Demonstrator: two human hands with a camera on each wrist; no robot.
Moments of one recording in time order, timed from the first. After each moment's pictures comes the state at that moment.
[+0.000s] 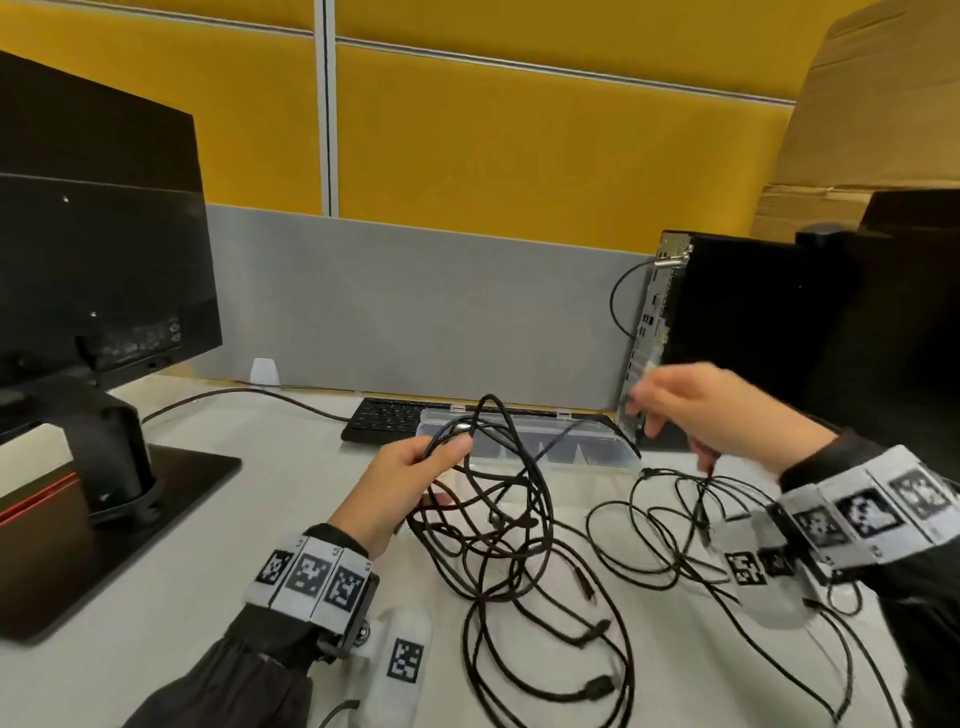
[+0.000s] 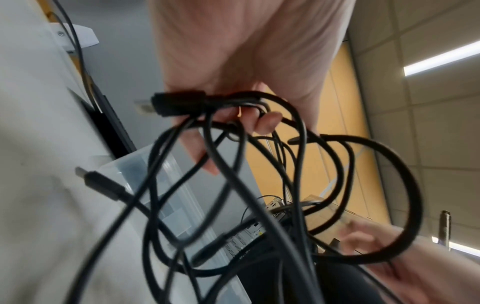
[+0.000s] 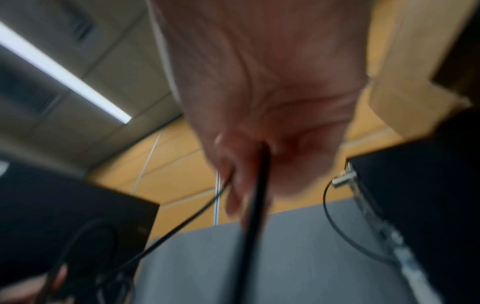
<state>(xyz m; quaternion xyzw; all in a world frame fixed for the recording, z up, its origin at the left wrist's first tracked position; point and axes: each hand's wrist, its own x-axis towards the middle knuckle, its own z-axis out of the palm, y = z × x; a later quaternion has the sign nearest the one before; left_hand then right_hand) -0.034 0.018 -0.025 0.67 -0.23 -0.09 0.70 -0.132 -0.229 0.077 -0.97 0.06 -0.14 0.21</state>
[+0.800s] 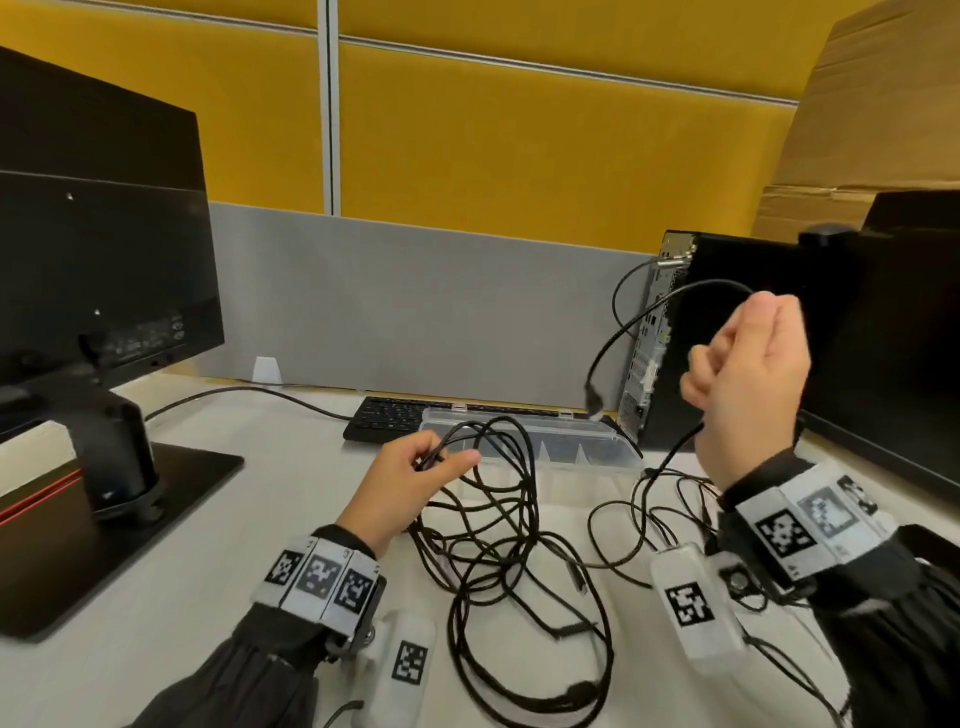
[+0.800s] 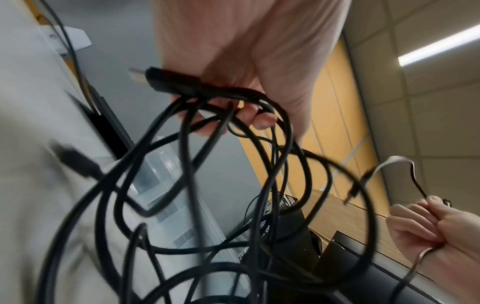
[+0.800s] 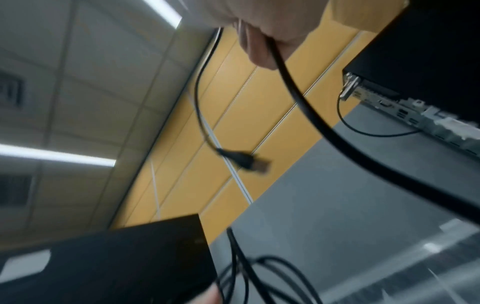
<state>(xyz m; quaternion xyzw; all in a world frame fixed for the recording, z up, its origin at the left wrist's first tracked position) -0.022 0.020 -0.036 0.73 -0.26 0.01 0.63 -0.128 -0.194 0.069 -0.62 -0.07 -0.55 0.56</state>
